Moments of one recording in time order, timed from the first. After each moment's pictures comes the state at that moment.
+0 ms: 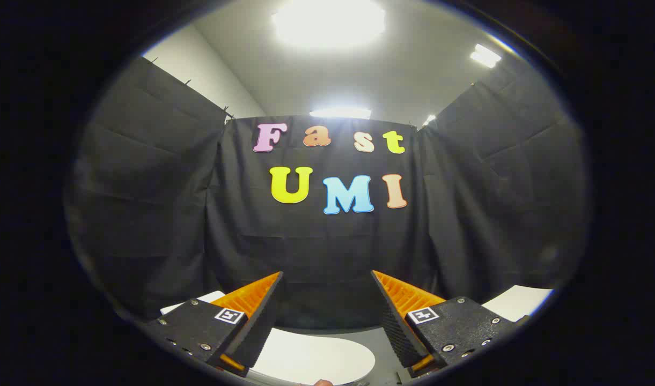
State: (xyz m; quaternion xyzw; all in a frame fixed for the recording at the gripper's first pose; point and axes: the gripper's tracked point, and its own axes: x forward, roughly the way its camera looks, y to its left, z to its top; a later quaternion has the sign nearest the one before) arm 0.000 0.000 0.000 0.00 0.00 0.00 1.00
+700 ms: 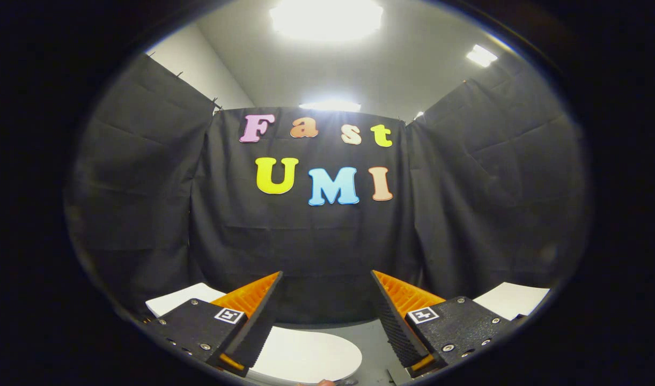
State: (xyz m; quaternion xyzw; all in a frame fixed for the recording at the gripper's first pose) arm 0.006 -0.033 -0.024 0.00 0.02 -0.04 1.00
